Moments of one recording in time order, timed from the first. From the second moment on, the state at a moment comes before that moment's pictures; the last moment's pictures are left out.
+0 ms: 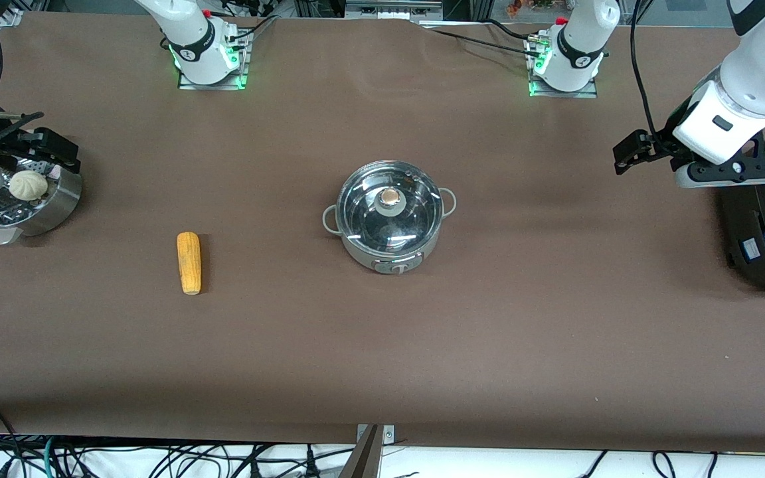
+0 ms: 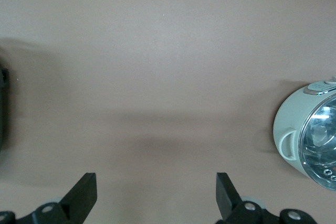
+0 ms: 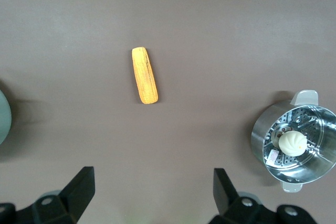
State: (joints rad) left arm -0.08 0.00 -0.08 -1.66 -0.01 1.61 -0.24; right arm 0.05 0.11 0.01 -1.42 -0.07 1.47 0.06
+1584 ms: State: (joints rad) left arm -0.07 0.00 -0.08 -1.66 -0.01 1.61 -0.24; right arm 0.05 0.11 0.00 -1.42 -0.07 1.47 0.06
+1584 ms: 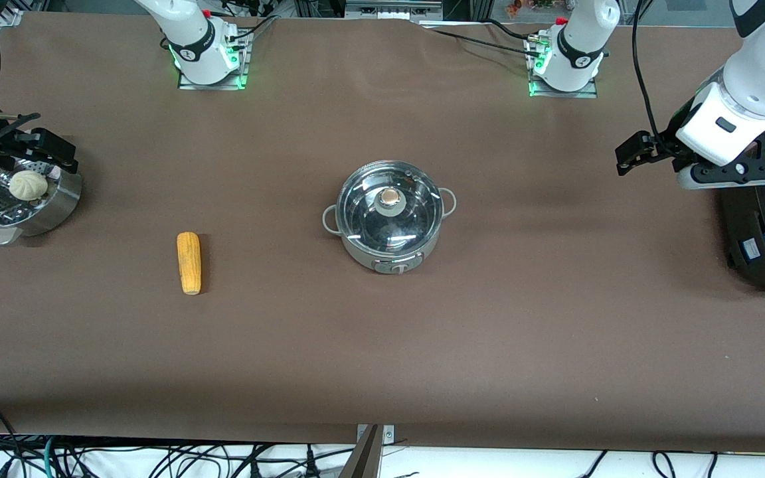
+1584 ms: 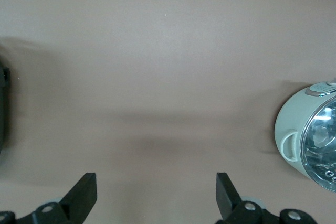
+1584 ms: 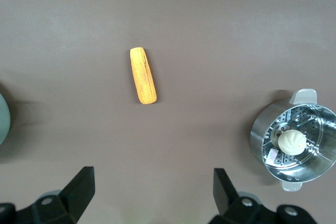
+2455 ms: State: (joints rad) left arm -0.07 0.01 -0.08 -1.66 -0.01 1.60 -0.24; right arm 0.04 0.13 0.00 -1.42 -0.07 1.48 0.06
